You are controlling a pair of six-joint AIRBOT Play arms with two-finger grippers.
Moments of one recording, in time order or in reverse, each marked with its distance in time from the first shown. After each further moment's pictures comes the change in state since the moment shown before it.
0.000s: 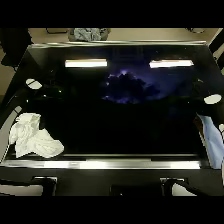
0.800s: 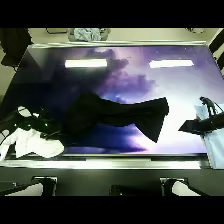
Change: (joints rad) left arm 0.172 0.224 -0.549 0.294 -0.239 -0.164; right arm -0.275 0.030 -0.029 -0.364 0.591 -0.071
